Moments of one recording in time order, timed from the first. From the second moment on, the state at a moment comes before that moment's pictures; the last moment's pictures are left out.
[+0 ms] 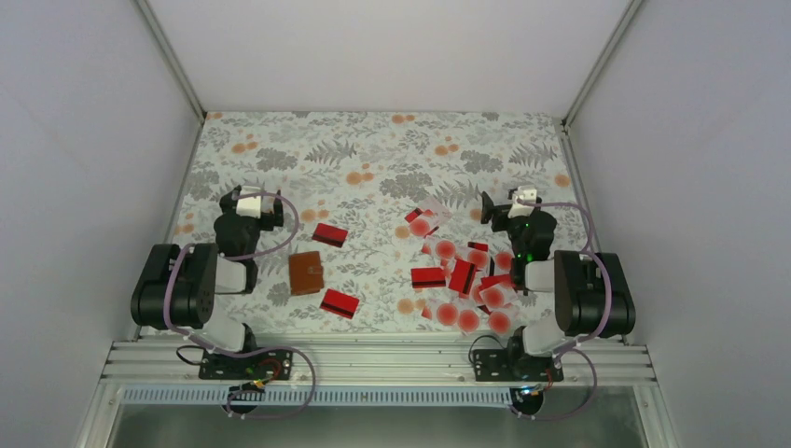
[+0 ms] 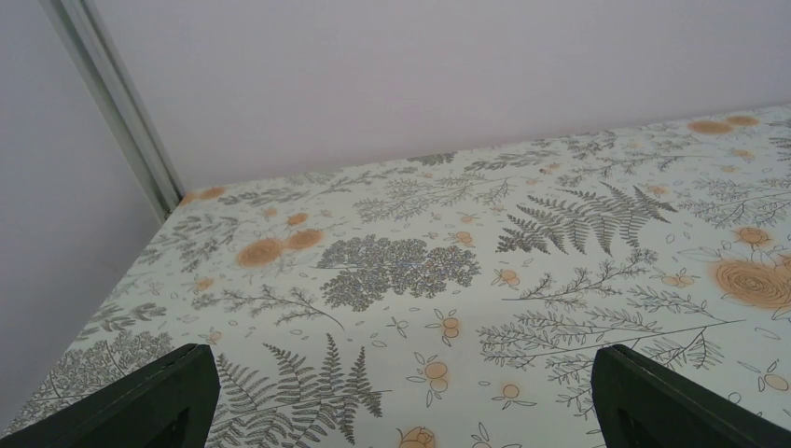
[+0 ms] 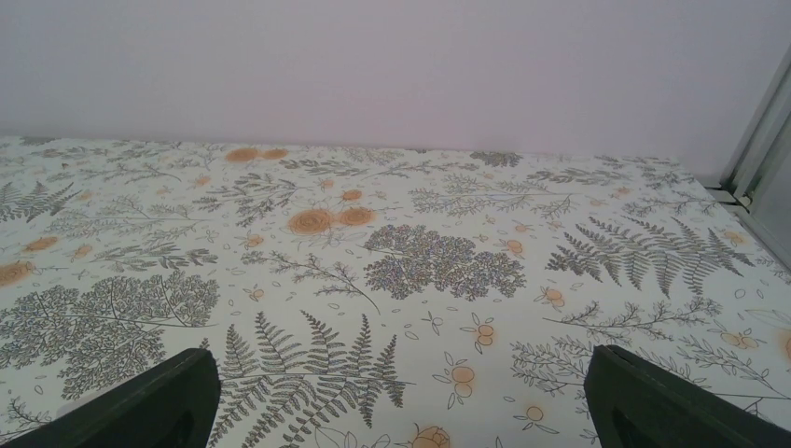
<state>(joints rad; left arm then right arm) 0.04 1.55 0.25 1.18 0.07 0.12 -0.05 1.52 0.31 1.07 -0.21 0.00</state>
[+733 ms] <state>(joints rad) 0.04 1.41 0.38 0.90 0.02 0.09 -0.05 1.48 0.43 0.86 -0.20 0.00</state>
